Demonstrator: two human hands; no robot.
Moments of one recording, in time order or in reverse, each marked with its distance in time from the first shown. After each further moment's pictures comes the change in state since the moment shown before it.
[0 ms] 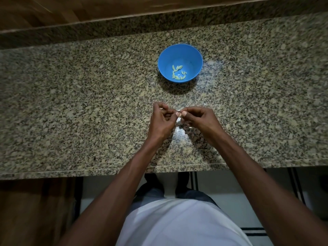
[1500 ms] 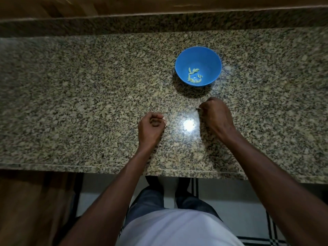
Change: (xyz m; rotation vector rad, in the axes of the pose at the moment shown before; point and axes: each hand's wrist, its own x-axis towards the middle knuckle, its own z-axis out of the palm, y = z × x) left_hand 0.008 -0.044 -0.060 0.161 0.270 -0.028; right_hand 0.048 -0.015 0.003 -1.202 0.174 -0.384
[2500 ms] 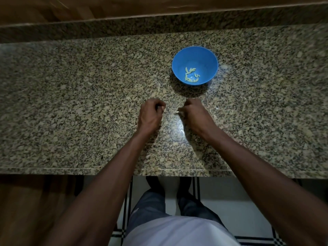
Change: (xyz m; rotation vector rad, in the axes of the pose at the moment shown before) left_hand 0.046 0.027 0.002 0.358 -0.115 0.257; right_hand -0.004 -0.041 0.019 0.125 -0.063 -0.206
